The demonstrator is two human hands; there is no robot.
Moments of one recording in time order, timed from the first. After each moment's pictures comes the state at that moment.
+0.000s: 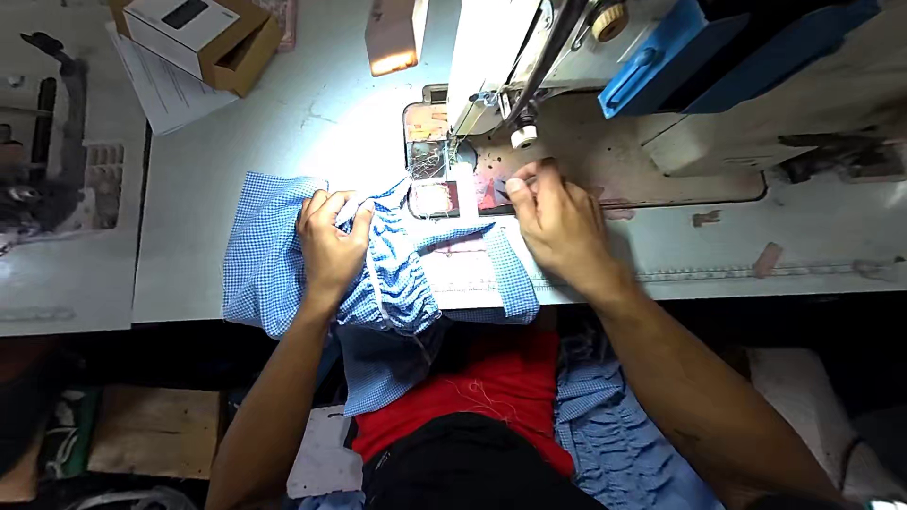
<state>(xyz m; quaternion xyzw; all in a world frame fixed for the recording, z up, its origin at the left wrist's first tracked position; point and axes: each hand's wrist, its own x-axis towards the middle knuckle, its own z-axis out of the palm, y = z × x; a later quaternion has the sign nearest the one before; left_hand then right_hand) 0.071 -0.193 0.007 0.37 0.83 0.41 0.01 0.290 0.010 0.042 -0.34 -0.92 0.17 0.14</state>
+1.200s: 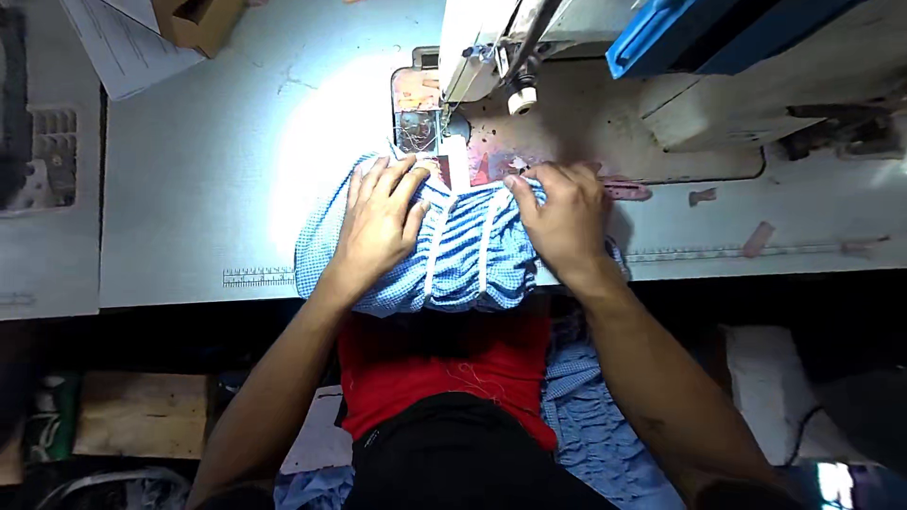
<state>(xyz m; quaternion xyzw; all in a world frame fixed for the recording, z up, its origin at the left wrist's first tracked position) 0.106 -0.155 0.001 0.58 0.77 0.24 0.10 0.316 0.006 0.020 -0.34 -0.92 0.11 0.18</state>
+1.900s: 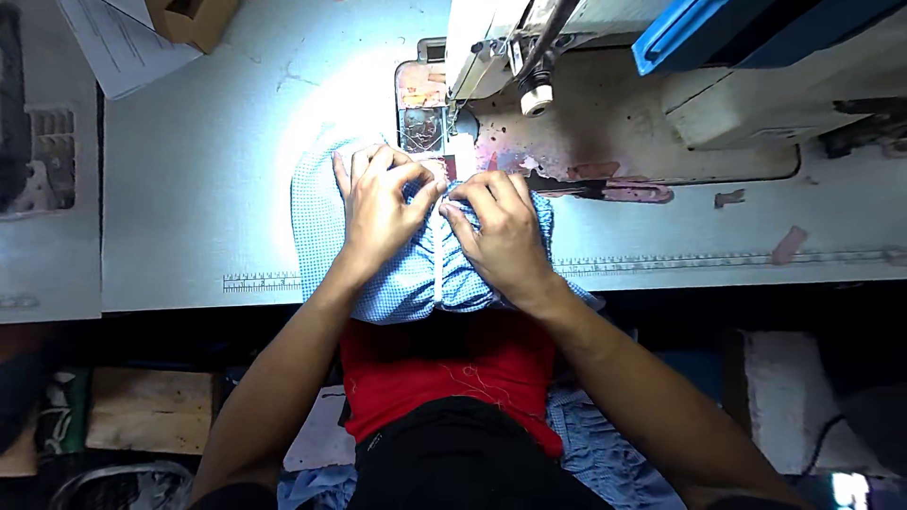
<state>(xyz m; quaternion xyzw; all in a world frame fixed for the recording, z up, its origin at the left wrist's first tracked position) 0.099 -0.132 0.001 0.50 0.80 0.33 0.06 0.266 -0.038 0.003 -0.22 -0.93 0.18 0.24</state>
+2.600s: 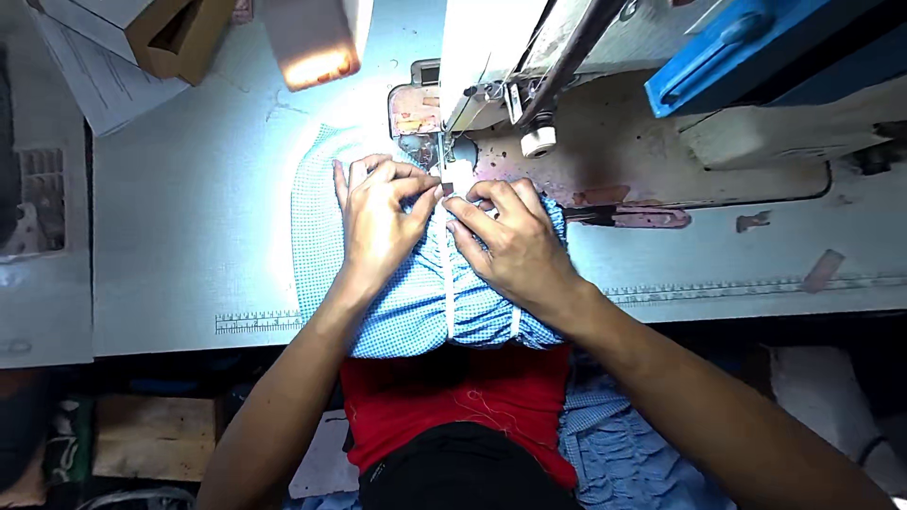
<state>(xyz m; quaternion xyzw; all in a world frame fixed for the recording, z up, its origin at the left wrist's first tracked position) 0.088 -0.106 0.001 0.50 0.80 0.34 0.06 0.262 -0.006 0.007 -0.16 -0.96 0.14 0.19</state>
